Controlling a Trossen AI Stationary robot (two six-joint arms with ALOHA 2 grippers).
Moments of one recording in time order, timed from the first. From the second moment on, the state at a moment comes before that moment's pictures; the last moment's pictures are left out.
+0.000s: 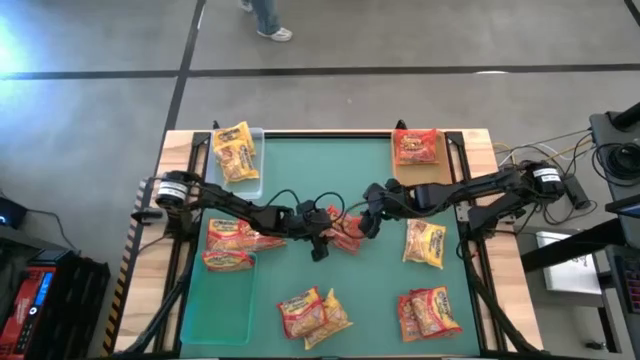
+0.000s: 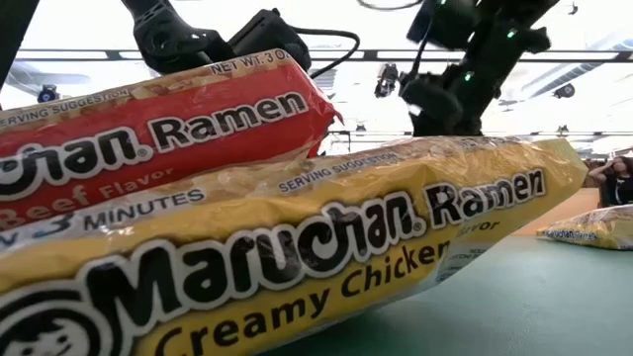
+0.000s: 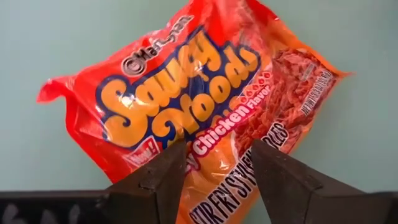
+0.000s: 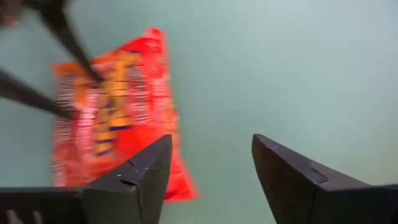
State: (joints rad) left arm -0.09 1.94 0.95 0.15 -0.19 -0.32; right arm -0.02 1.43 0.83 -0.37 0.28 0.52
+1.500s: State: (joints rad) left arm -0.12 1.94 0.92 0.18 -0.29 -0.32; right arm -0.12 1.71 0.81 -0.02 -0.30 0.52
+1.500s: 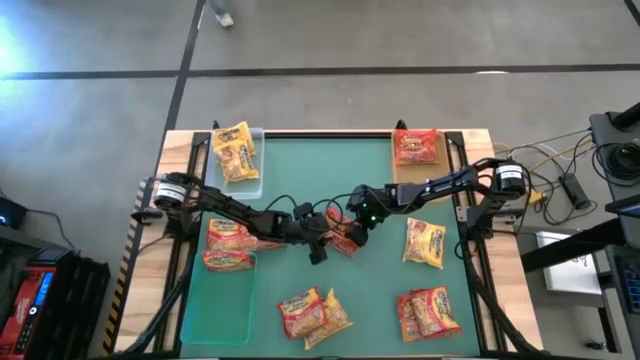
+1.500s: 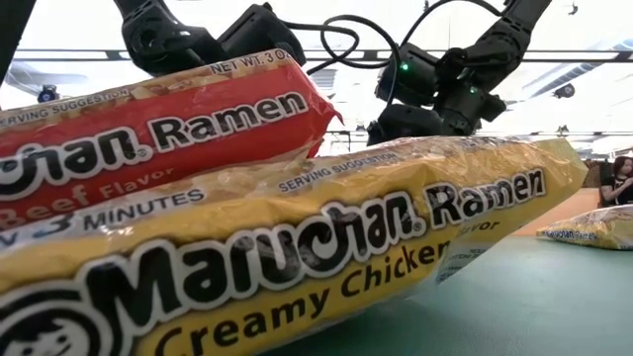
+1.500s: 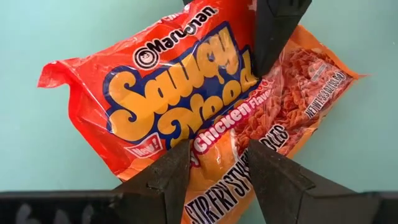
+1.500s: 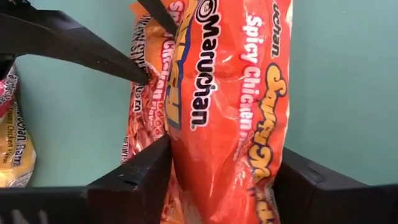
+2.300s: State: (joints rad) left arm -0.16 1.75 0.92 0.00 -0.28 -0.32; right arm -0.13 1.67 0.81 -0.10 -0.31 0.46
